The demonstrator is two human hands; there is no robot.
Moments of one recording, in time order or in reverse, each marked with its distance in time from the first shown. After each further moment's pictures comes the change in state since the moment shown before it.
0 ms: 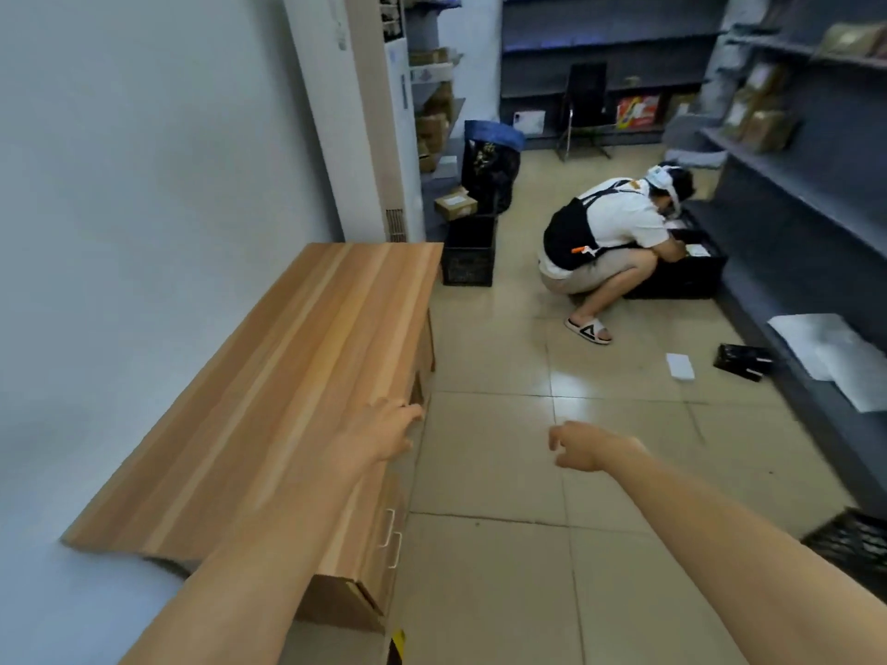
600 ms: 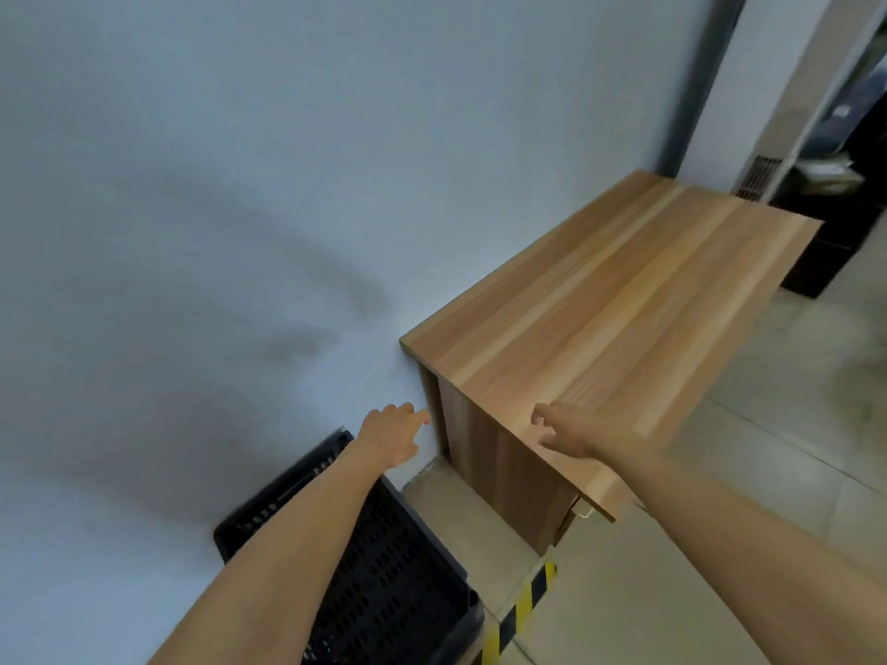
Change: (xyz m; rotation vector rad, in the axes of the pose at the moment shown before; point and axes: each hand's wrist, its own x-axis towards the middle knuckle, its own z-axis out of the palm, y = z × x) left_hand -0.355 -0.244 0.160 -0.243 -0.121 -0.677; right_hand 0.016 -0.454 0.095 -0.265 -0.120 -0.674
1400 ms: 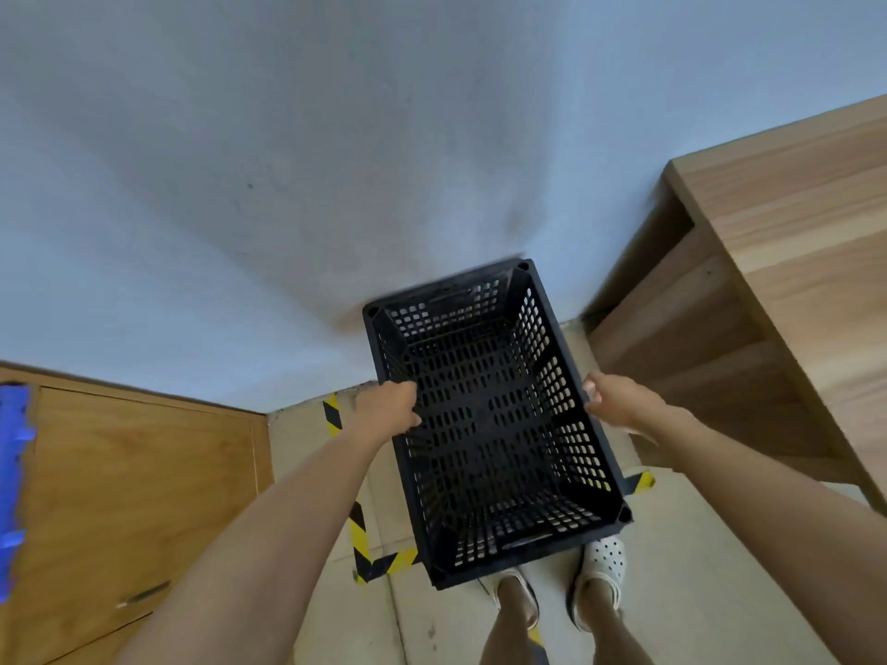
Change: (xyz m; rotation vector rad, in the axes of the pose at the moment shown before) left_hand -0.123 -0.201 0.284 -0.445 -0.349 -0.612; right_hand 0.172 -0.186 0.214 -0.139 -0.356 -0.050
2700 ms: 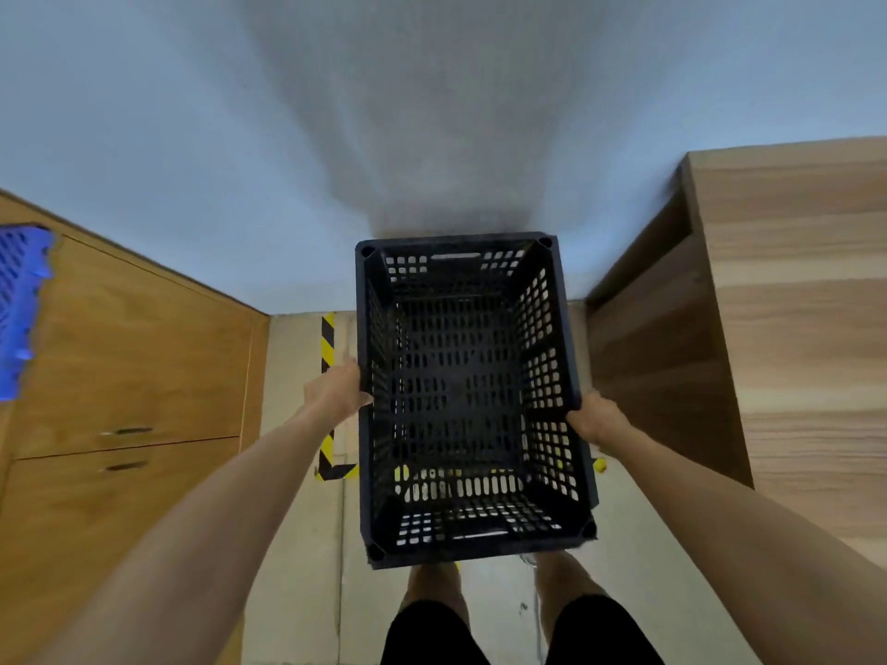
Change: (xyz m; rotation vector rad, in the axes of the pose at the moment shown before) left_hand -0.075 0.055 0.051 -0.334 0.007 -0.431; right_hand -0.016 0.071 0.010 0.127 -0.162 0.152
